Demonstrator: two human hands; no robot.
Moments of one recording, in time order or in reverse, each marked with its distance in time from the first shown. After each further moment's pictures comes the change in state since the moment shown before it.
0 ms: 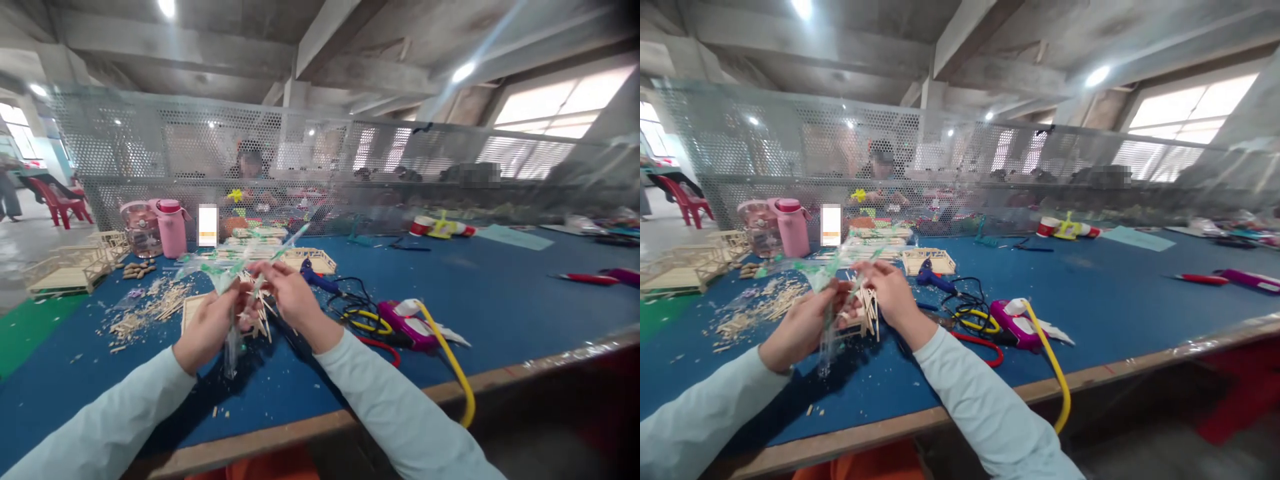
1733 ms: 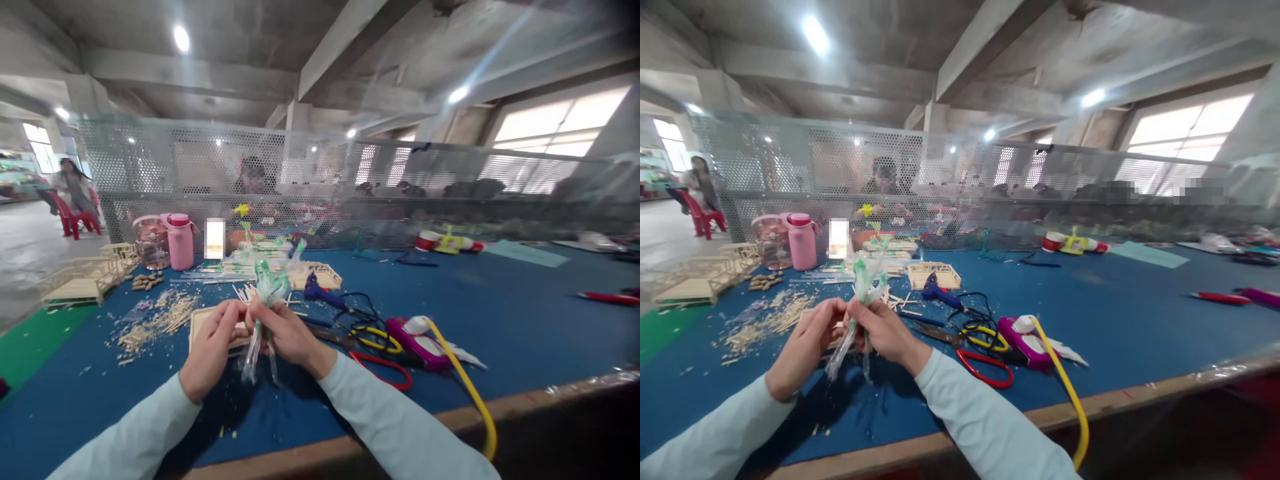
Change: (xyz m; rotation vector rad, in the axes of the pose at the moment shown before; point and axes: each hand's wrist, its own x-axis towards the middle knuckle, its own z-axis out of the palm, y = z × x) left_hand -0.015 -0.009 -0.015 0.108 -0.009 0.249; right_hand -0.021 0.012 0.015 0.124 -0.348 0.158
